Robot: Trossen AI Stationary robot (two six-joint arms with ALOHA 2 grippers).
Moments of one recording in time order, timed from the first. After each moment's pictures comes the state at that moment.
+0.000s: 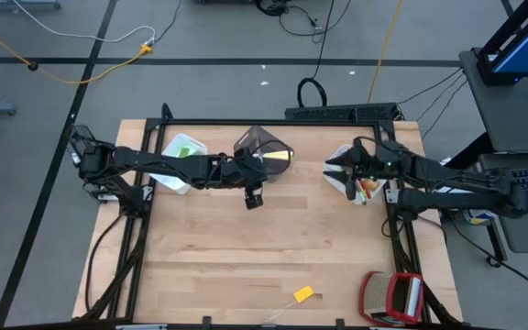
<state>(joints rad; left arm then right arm) 0.04 1.61 1.19 -0.32 -0.26 -0.01 -0.27 0.71 0.58 -0.19 -0.08 0.11</state>
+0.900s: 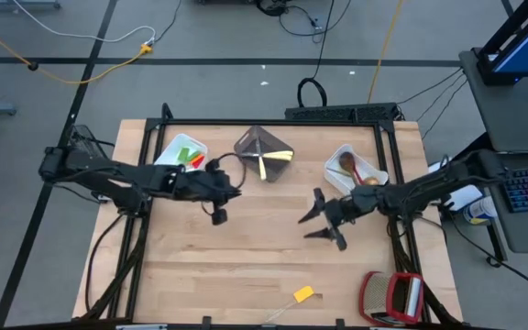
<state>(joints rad) -0.12 1.22 0.90 -0.31 -0.26 -0.14 0.22 1.16 0.44 0.60 -0.17 0.12</state>
